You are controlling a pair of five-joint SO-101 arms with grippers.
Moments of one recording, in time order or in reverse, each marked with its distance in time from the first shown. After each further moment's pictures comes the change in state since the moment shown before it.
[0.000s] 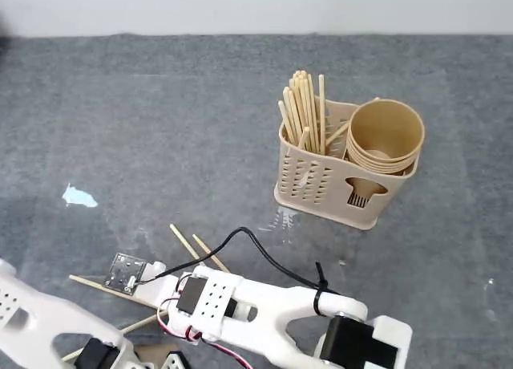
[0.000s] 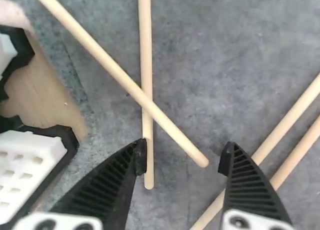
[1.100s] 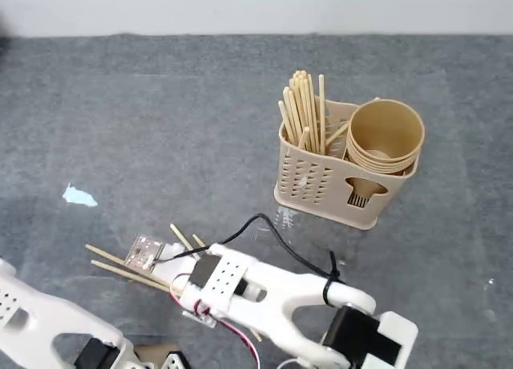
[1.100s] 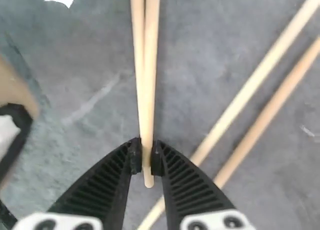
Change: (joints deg) left arm 0.0 0.0 0.0 0.0 0.0; right arm 8.6 0.0 0.3 5.7 4.5
